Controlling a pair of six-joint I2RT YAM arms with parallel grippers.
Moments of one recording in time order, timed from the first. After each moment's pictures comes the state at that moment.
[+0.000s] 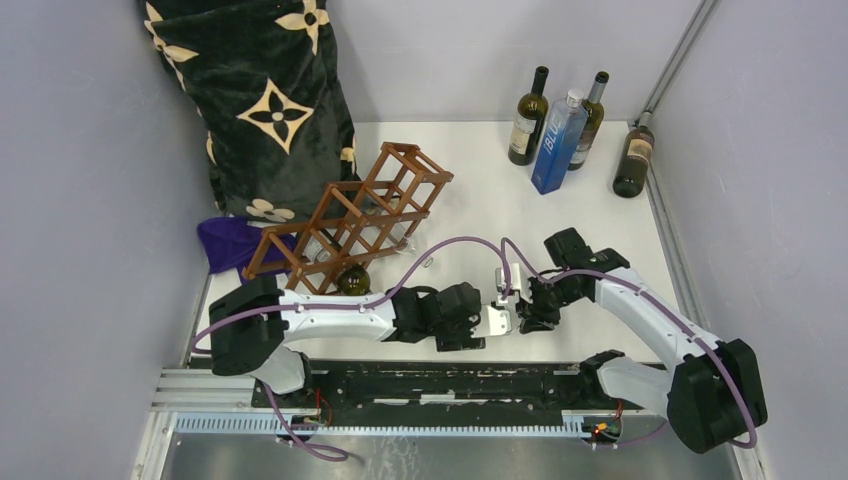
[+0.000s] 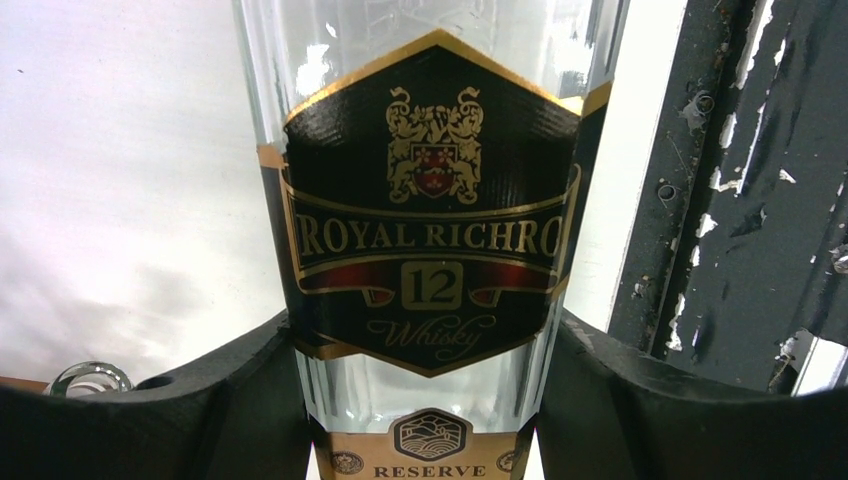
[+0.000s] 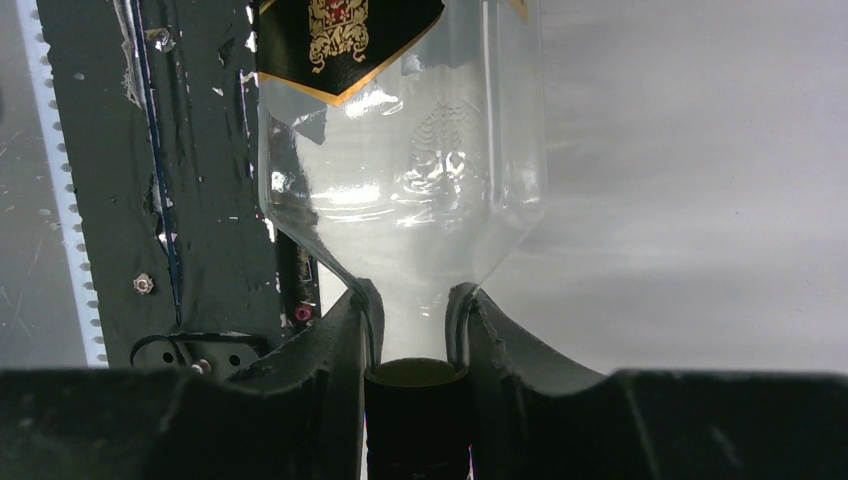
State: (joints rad) left arm -1.28 1.54 0.91 -0.28 -0.12 0.33; right arm 0.38 1.11 0.67 -0.92 -0.70 -1.02
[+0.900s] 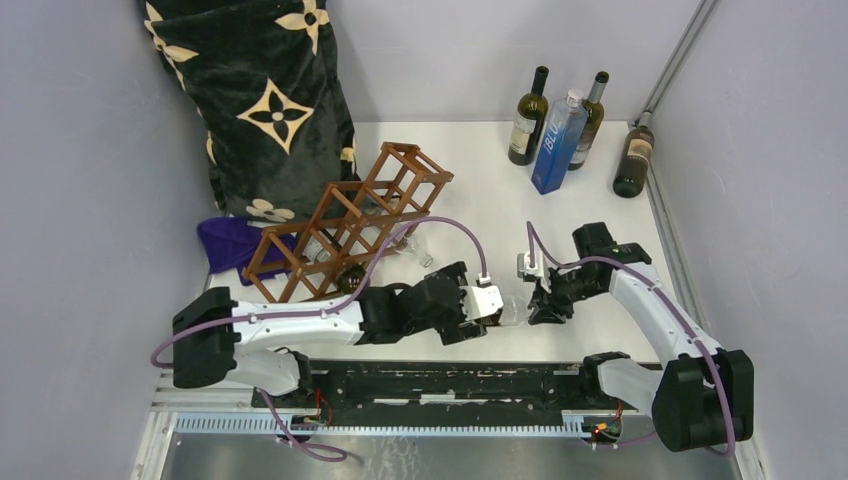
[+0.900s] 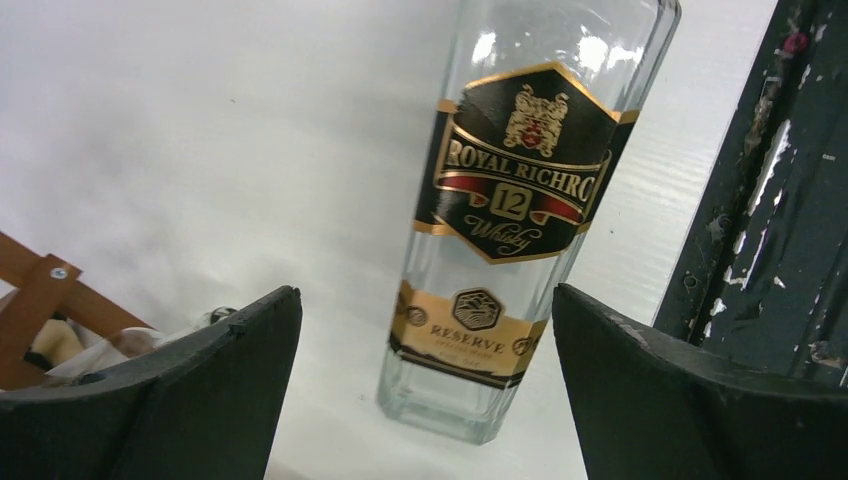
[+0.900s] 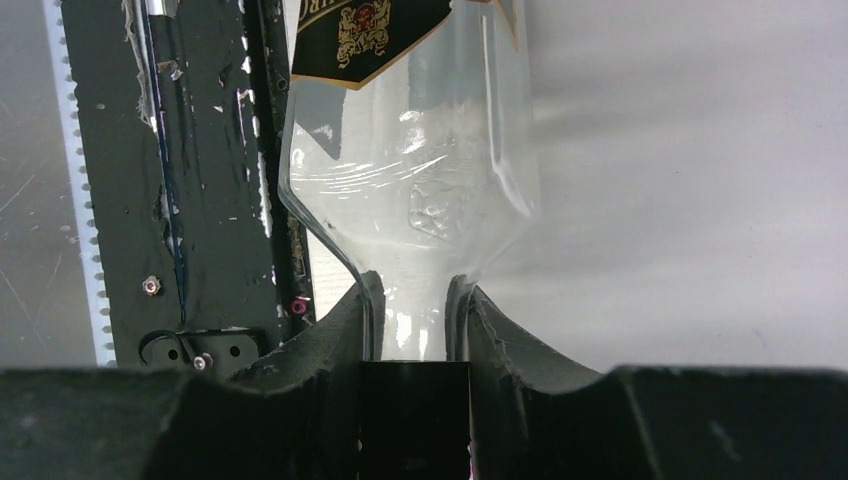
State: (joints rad) left arm -1.27 1.36 0.84 -0.14 -0.24 0.25; right arm 0.15 1.11 0.71 -1.03 -0.84 -1.18
